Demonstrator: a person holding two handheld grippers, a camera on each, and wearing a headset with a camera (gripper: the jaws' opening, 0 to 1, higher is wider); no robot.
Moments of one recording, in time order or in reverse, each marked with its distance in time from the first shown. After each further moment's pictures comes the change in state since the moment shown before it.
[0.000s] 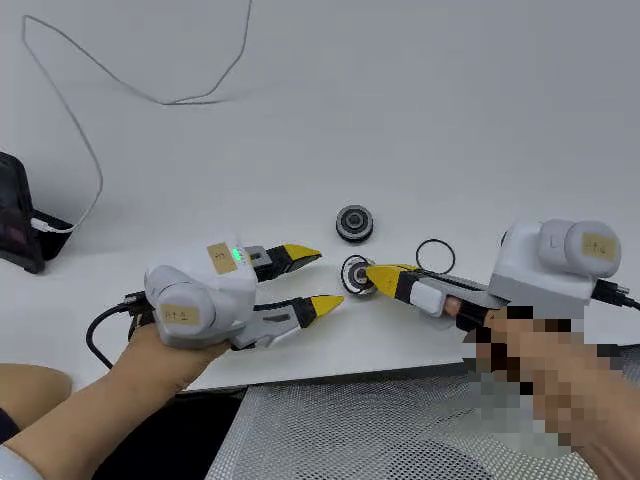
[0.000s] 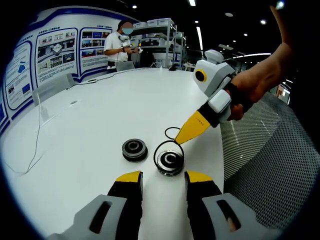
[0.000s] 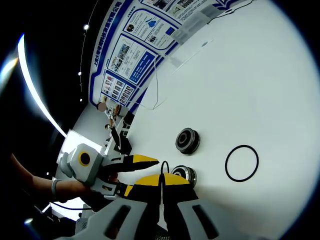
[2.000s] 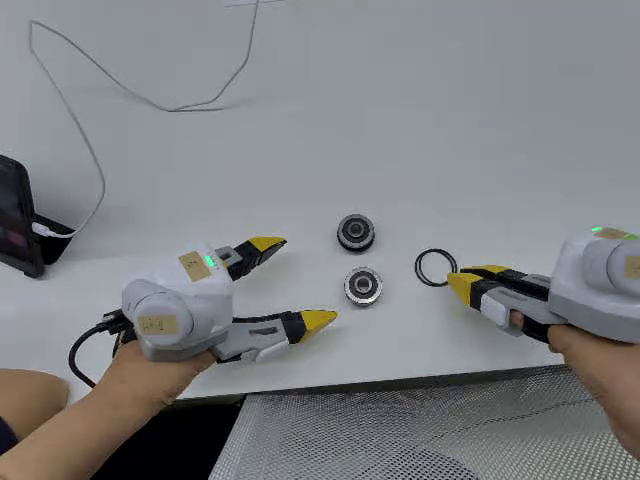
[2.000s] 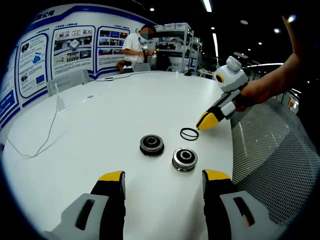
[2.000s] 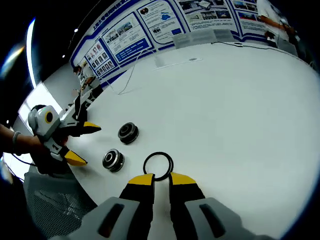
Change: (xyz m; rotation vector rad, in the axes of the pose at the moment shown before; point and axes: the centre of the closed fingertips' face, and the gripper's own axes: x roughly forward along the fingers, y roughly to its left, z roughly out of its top) left arm -0.013 0.020 -0.006 -0.088 -0.039 0.104; right arm -0.057 -0.084 0.017 -0.492 0.129 -0.383
